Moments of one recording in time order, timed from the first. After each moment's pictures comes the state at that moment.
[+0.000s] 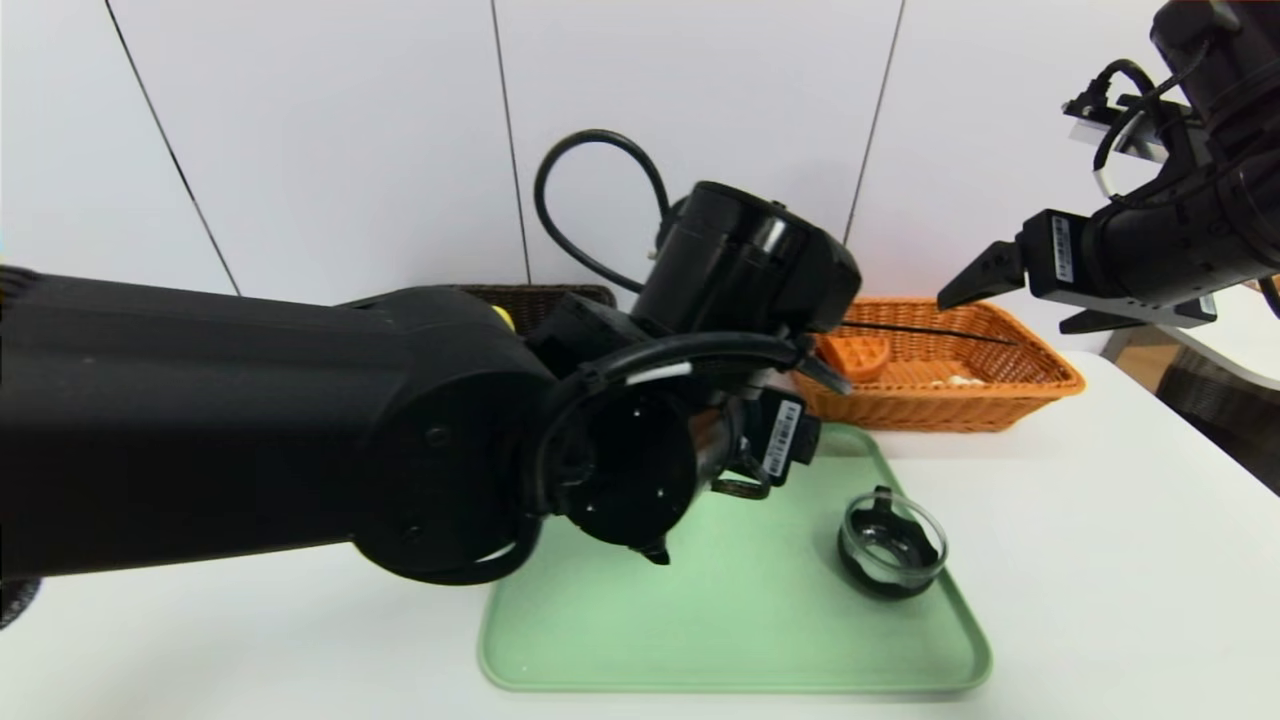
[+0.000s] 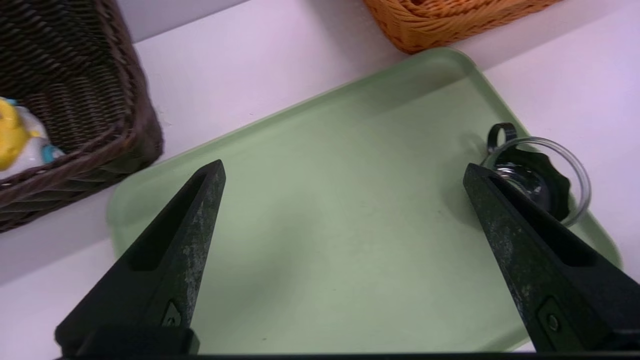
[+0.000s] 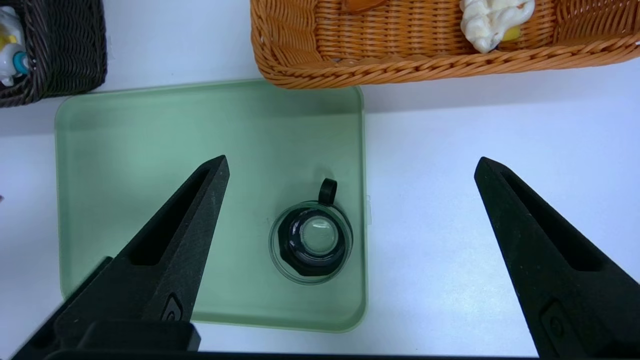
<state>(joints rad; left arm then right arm) -1.01 1.90 -1.53 0.12 0.49 -0.26 0.26 1.67 -1.77 0.88 -0.06 0.32</state>
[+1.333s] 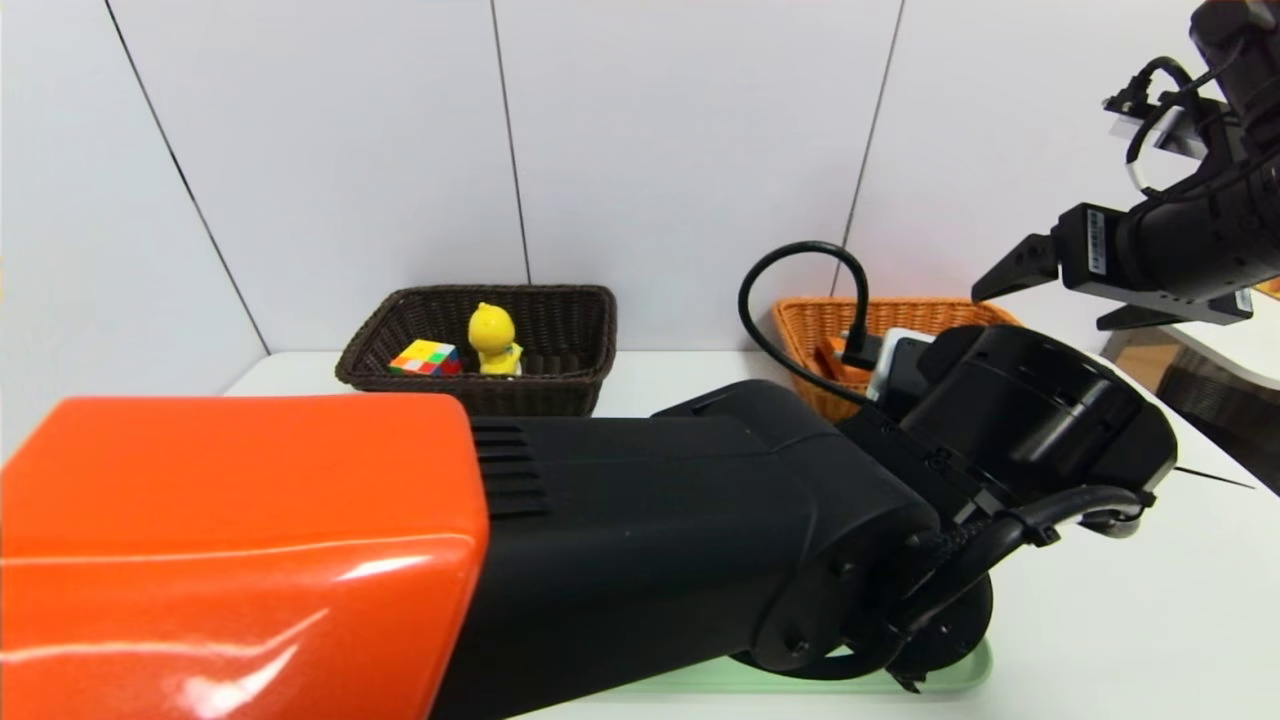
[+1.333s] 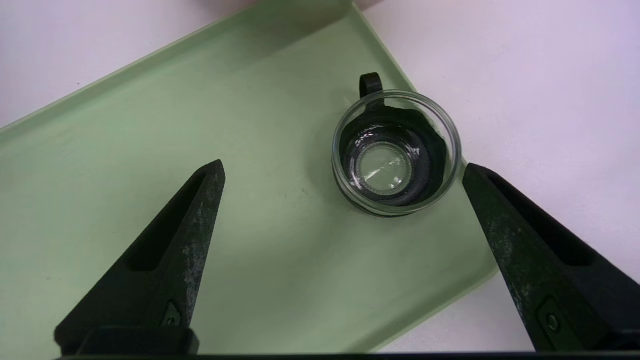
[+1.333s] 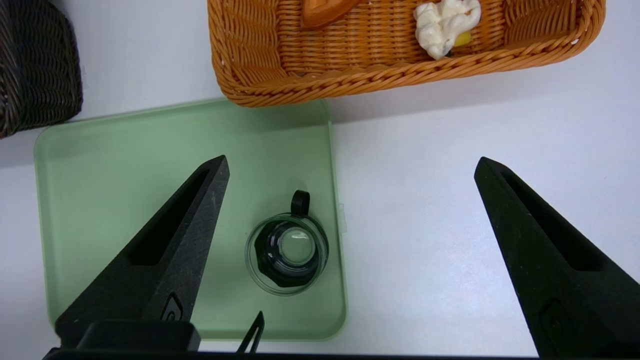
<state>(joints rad) -1.17 2.22 -1.93 0.37 0.54 -0.38 0.19 1.67 -1.77 0.88 -0.06 0.32</state>
